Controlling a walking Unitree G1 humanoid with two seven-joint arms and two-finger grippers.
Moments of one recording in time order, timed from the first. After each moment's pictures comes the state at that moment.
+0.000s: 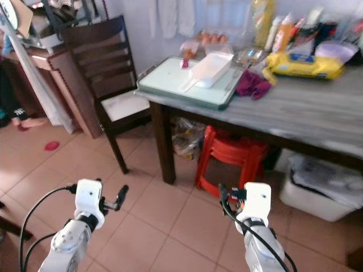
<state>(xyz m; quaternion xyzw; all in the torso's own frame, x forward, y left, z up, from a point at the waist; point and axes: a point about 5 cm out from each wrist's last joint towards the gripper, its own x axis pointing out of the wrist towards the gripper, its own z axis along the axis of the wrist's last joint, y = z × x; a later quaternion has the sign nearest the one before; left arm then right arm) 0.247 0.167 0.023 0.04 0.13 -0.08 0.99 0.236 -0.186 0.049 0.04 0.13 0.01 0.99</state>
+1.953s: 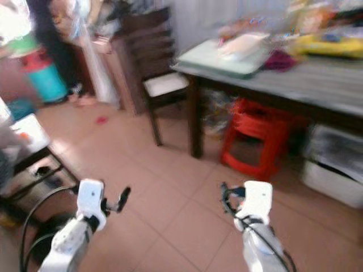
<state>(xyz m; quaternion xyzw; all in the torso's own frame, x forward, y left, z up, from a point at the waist) 0.252 0.156 0.040 0.01 0.11 -0.11 0.99 0.241 -0.194 0.048 0.04 0.13 -0.02 0.99</state>
